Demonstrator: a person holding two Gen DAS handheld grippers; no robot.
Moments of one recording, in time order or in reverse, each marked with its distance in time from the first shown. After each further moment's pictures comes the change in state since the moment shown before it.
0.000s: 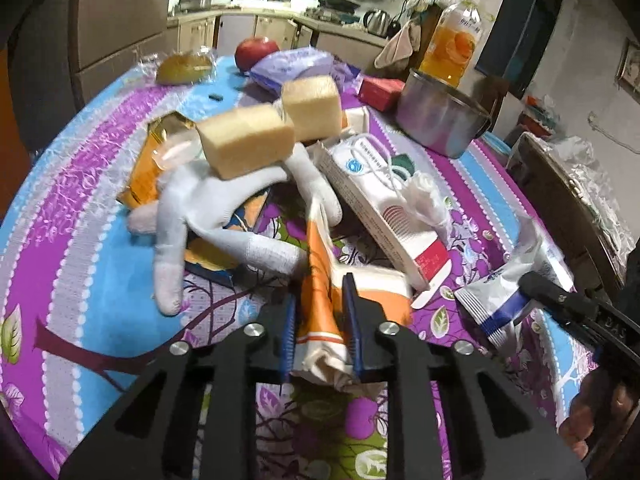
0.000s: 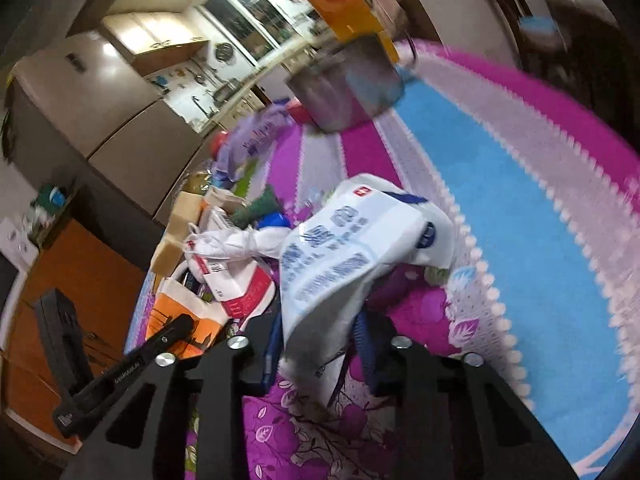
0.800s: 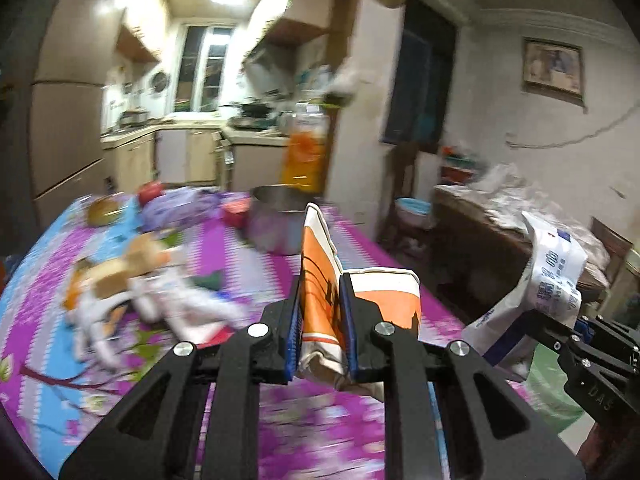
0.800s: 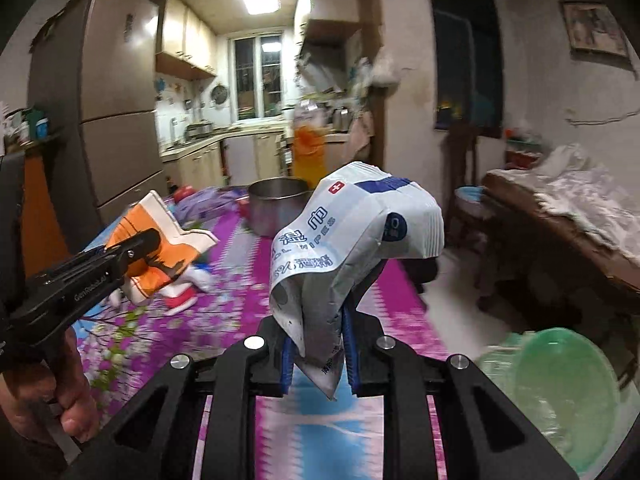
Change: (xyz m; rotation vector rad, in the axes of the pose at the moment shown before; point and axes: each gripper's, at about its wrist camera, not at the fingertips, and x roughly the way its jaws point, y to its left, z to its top) left arm -0.096 -0.188 -0.020 0.218 -0.385 -0.188; right arm -0.213 -0.011 -0.024 -0.333 -0.326 -0.413
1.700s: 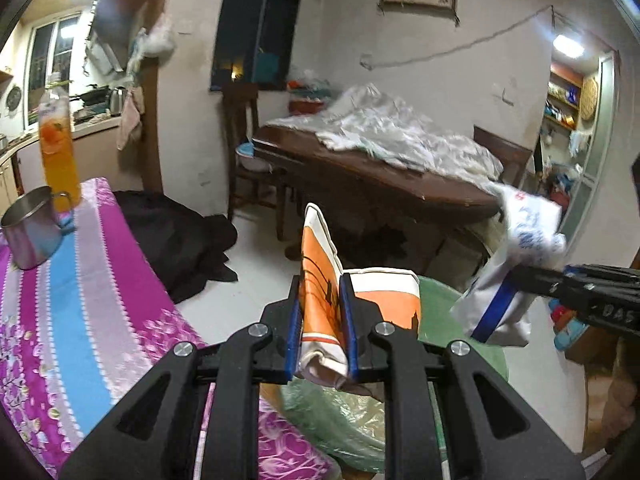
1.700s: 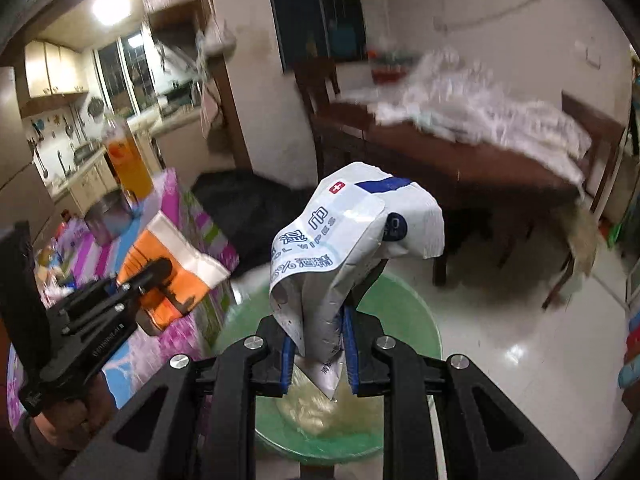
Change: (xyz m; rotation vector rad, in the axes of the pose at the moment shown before) left arm 0.102 -0.266 -0.048 0.246 0.215 -0.414; right arm -0.057 -0.335 -0.050 0.331 0.257 -0.230
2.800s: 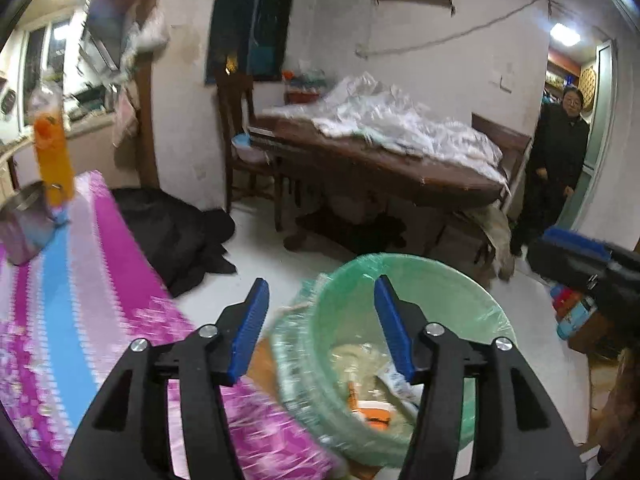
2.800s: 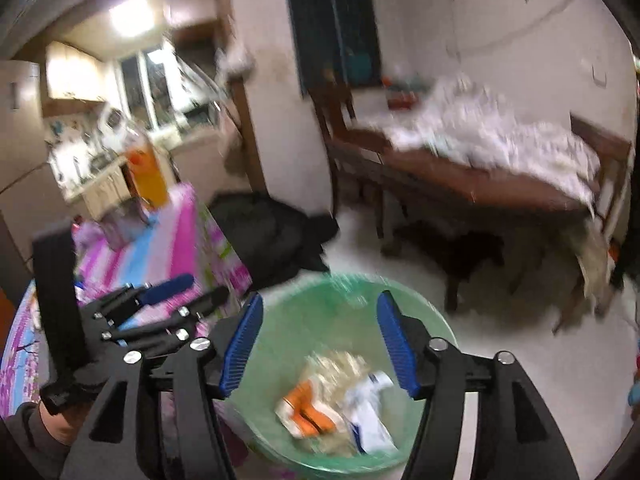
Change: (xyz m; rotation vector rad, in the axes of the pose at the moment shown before) left arm -0.012 0.006 -0.012 0.017 -0.012 0.017; right arm -0.034 0.075 -0.032 -0.080 -0.254 0.053
